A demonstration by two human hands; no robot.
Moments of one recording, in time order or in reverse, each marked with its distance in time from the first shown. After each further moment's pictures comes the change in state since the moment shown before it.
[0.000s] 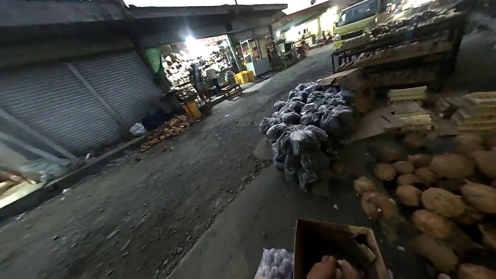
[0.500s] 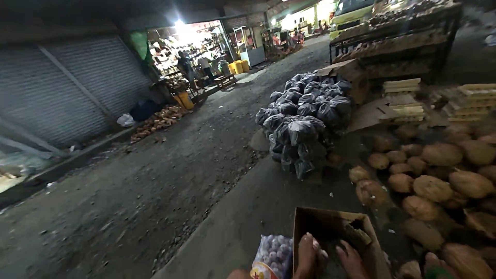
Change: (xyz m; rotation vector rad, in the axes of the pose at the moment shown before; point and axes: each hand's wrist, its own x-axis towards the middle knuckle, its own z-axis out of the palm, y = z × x) left_hand 0.014 -0.058 0.022 -0.802 0.445 -0.294; right_hand 0.005 0.026 -0.010 -0.062 0.000 -0.071
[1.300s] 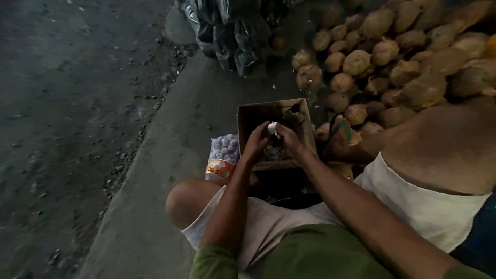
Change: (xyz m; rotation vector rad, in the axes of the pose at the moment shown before) left_hand 0.014 0.012 -0.007 0.347 -0.360 0.229; right_hand 0.009 -0.015 0.001 0.739 -0.133 0.079
